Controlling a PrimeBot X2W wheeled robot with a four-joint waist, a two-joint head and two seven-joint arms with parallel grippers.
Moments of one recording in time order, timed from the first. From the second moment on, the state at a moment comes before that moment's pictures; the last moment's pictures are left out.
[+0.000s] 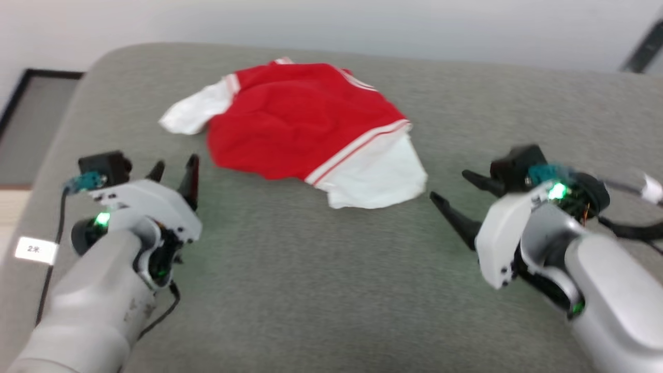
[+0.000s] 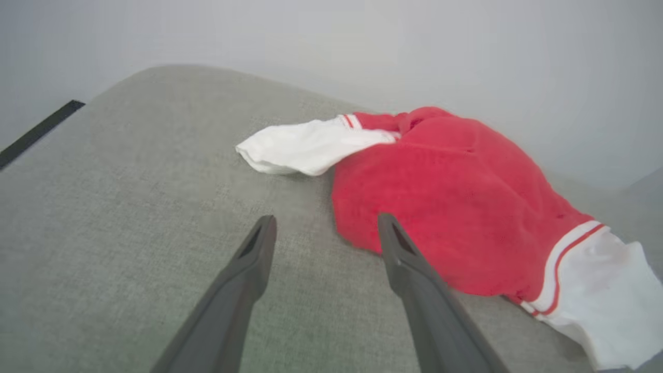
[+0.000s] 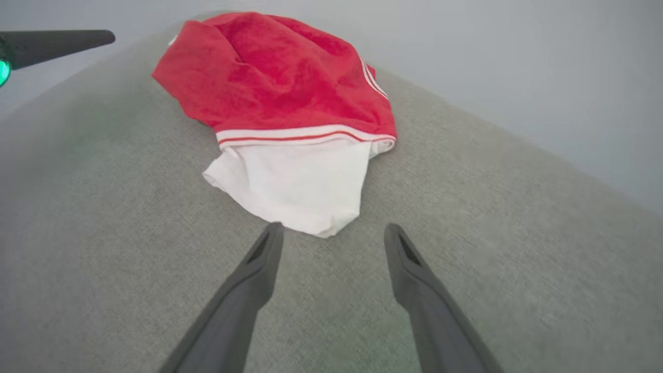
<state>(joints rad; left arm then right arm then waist) -0.87 0.42 -0.86 0.98 -1.24 -0.03 -0.26 -0.57 -0.37 0.53 0.18 0.49 0.13 0.39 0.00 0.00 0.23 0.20</state>
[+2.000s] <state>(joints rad) -0.18 0.41 -0.54 -0.08 -0.66 0.39 -0.21 -0.79 -0.81 0.61 0.47 0.74 0.13 0.50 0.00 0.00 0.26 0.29</state>
